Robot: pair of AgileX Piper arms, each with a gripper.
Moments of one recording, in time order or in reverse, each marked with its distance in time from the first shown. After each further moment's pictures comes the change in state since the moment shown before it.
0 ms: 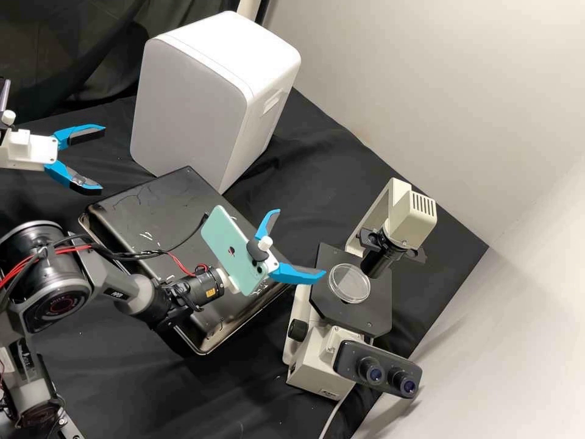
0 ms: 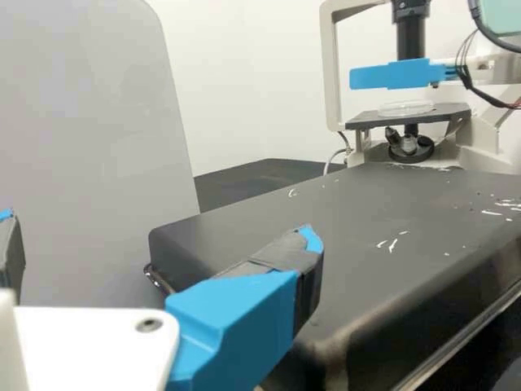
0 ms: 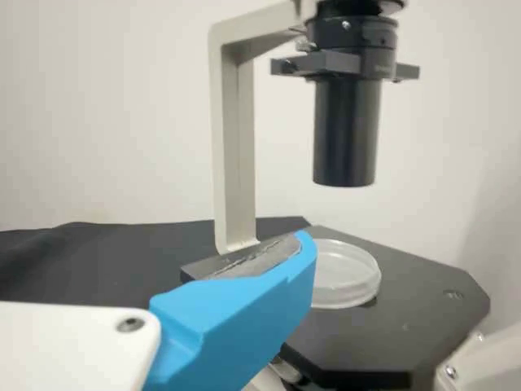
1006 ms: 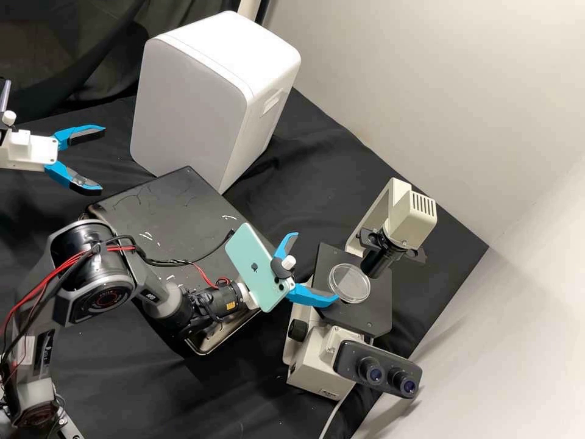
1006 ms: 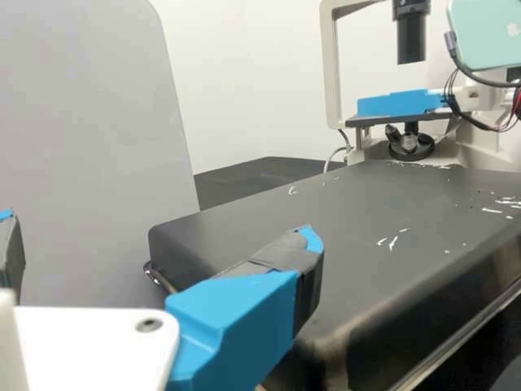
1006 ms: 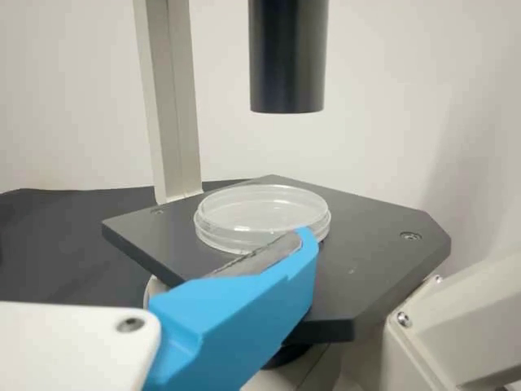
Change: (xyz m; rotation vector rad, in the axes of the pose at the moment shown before) left arm 0.000 -0.002 0.000 -0.002 0.001 -0.008; right arm 0.030 -0.004 0.040 0.000 -0.105 -0.006
